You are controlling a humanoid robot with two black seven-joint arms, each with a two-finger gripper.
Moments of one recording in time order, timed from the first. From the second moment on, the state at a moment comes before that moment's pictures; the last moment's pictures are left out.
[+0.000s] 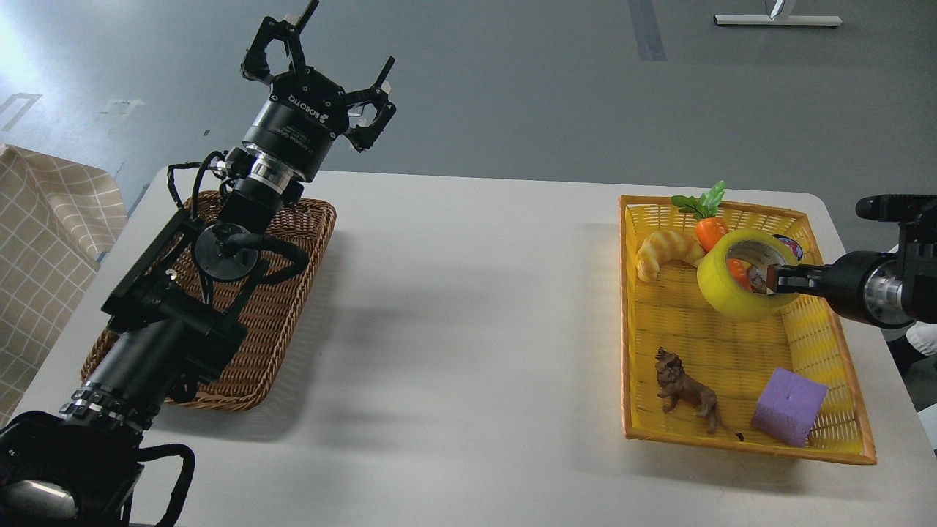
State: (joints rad) left arm -0.60 0.14 -1.25 -1.03 0.14 -0.49 -0.11; right arm 0.68 -0.89 0.63 1.44 -1.52 0.49 -0.30
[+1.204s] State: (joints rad) left arm -0.61 0.15 -1.25 -1.03 0.14 -0.49 -0.11; right arm 0.92 -0.49 0.56 1.28 -1.53 0.49 -0.34
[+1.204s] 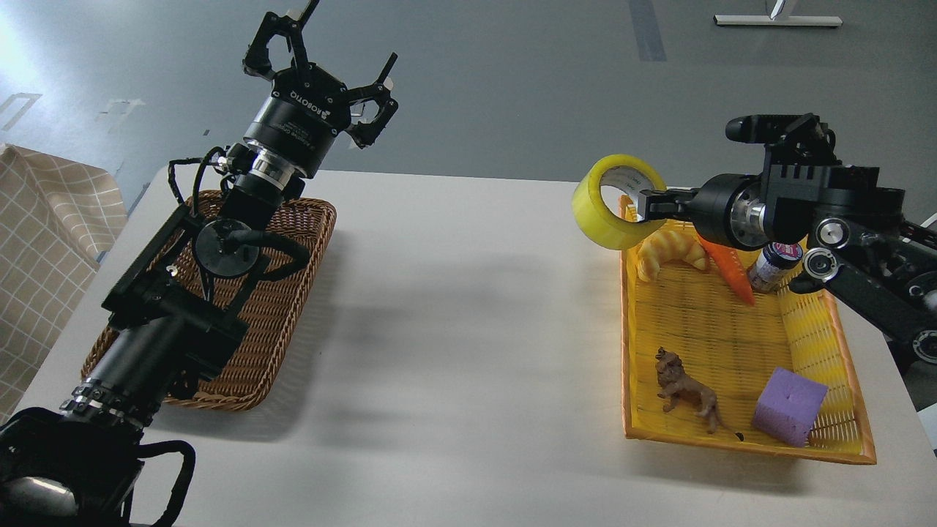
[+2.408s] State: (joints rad) left arm -0.60 0.15 -1.25 -1.03 0.14 -0.49 -0.11; right arm 1.08 0.00 0.23 0.93 -1.53 0.49 -0.36
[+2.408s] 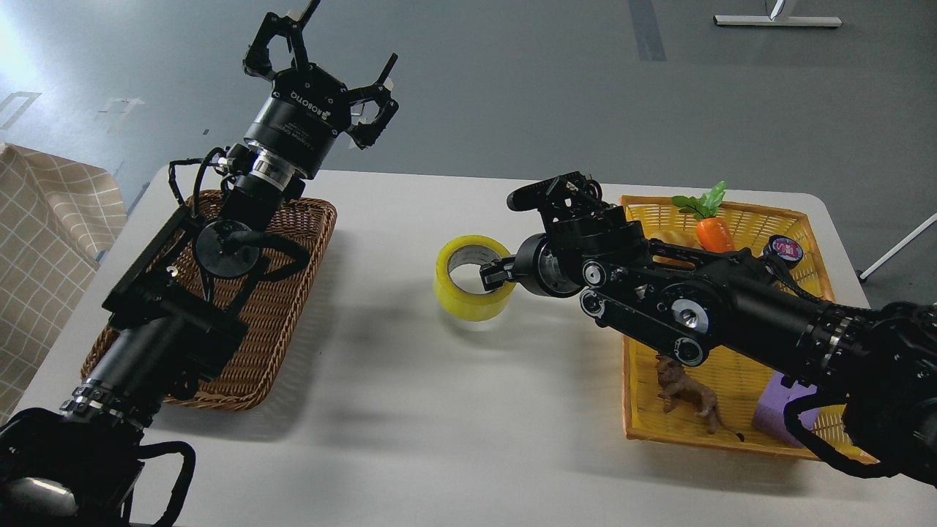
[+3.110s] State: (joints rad) left arm -0.60 0.14 -1.25 -1.03 0.14 -0.49 -0.11; right arm 1.05 0.00 0.21 0.87 -1.53 0.49 -0.36
